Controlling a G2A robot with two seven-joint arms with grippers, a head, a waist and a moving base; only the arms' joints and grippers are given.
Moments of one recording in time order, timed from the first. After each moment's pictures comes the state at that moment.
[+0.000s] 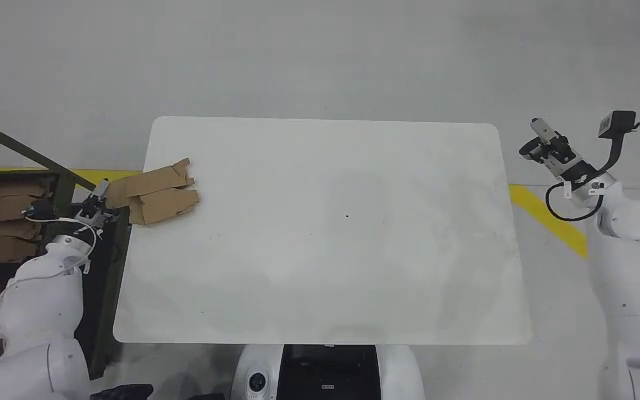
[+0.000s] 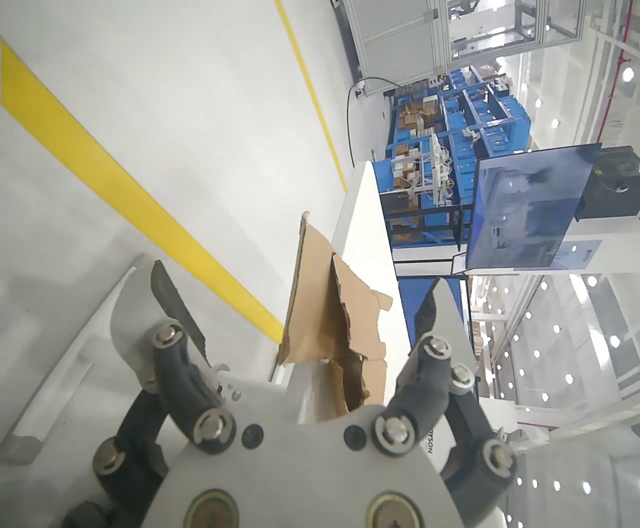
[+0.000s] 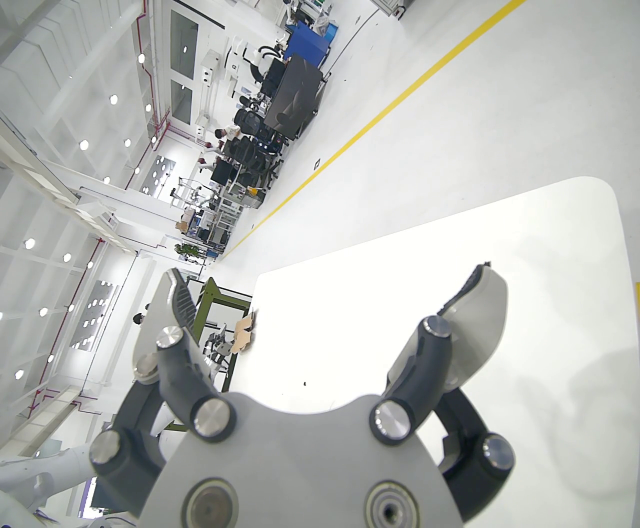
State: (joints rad) left arm 0.99 -0.93 -1.85 -0.34 0.02 -0.68 -0.66; right arm -0.92 -0.98 1.53 -0.93 0.19 -0.58 0.79
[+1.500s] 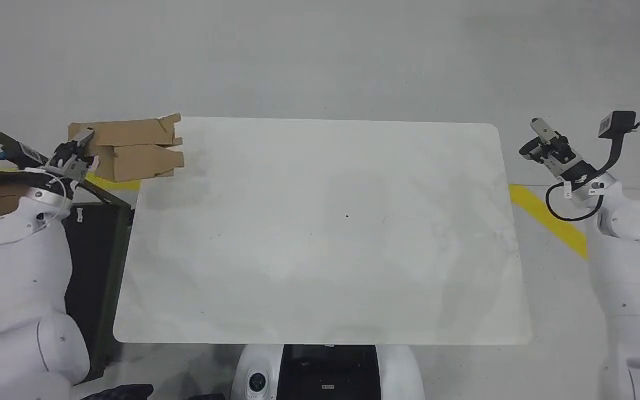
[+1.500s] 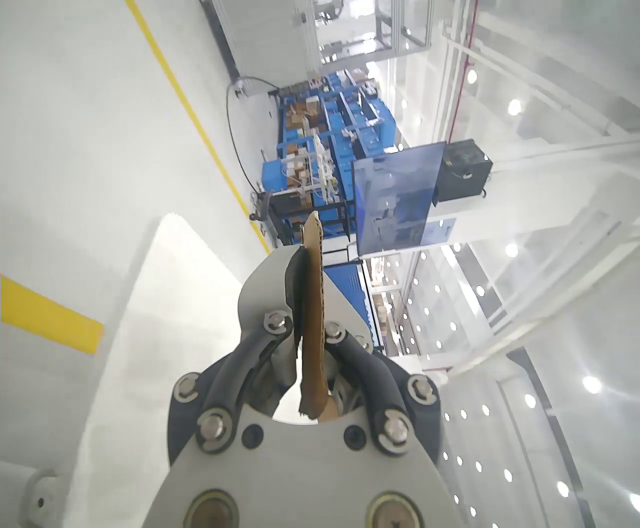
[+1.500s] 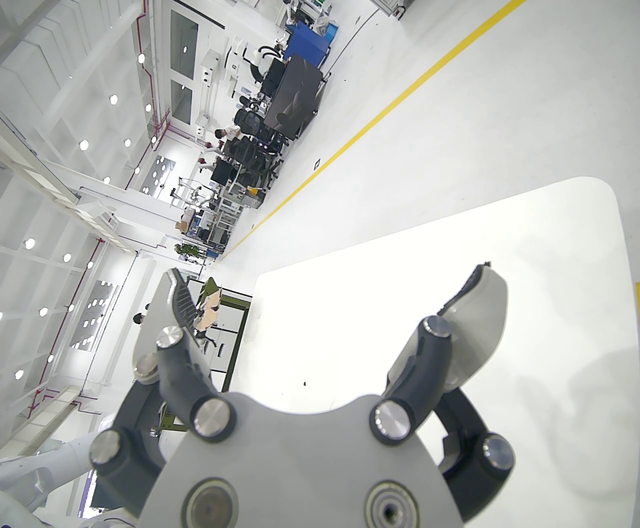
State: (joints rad) left arm 0.85 -0.92 -1.86 -0.50 -0.33 -0.60 -0.96; right arm -0.92 -0.98 1.53 -0.93 0.19 -0.58 0.79
